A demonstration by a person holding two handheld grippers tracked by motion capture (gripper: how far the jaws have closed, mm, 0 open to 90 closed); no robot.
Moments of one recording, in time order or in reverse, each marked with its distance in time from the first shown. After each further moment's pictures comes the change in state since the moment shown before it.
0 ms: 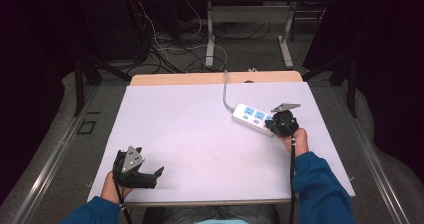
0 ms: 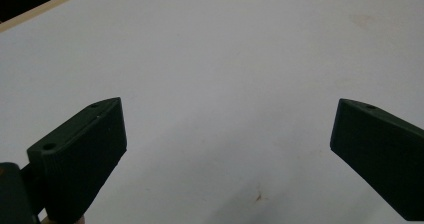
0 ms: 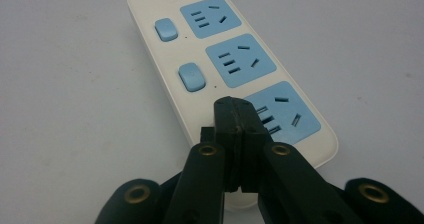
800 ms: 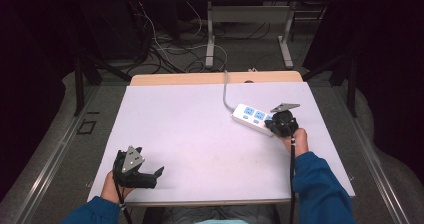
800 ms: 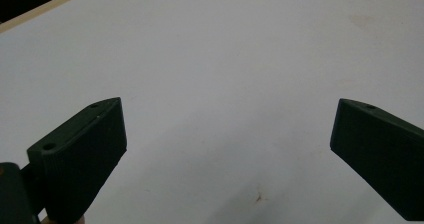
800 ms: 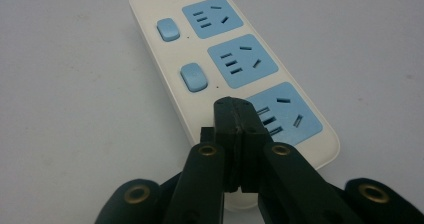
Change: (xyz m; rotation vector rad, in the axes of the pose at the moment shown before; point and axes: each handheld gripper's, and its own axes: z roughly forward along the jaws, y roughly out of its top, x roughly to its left) left arm 0.001 0.000 0.000 -0.002 0.007 0.010; right arm 0.002 0.001 0.000 0.003 -0.010 0.004
